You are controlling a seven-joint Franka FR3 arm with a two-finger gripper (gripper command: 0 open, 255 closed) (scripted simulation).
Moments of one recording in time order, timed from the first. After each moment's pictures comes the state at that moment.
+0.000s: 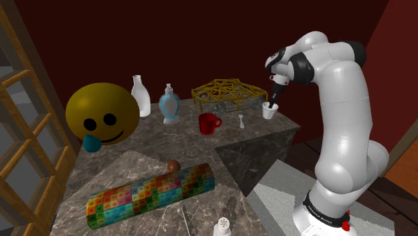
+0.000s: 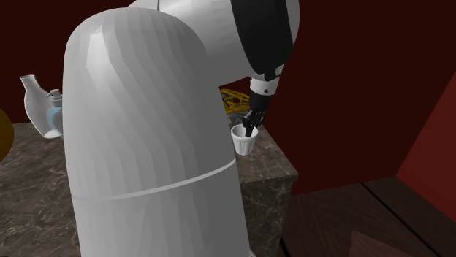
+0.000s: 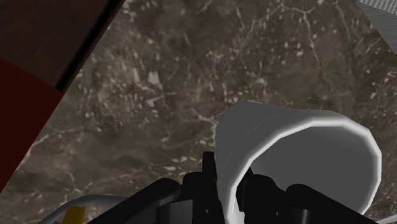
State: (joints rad) arm -0.33 0.53 -0.66 -1.64 0.51 1.89 -1.34
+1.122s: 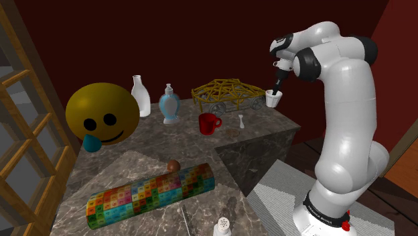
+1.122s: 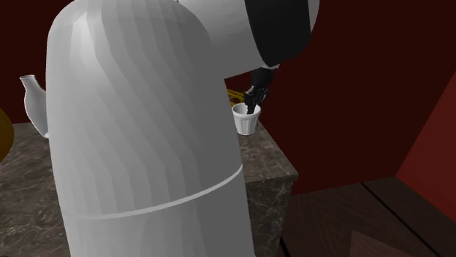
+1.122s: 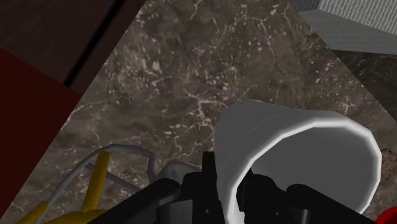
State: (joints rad) arm -0.33 0.46 -0.69 -1.50 0.46 1.71 -1.28
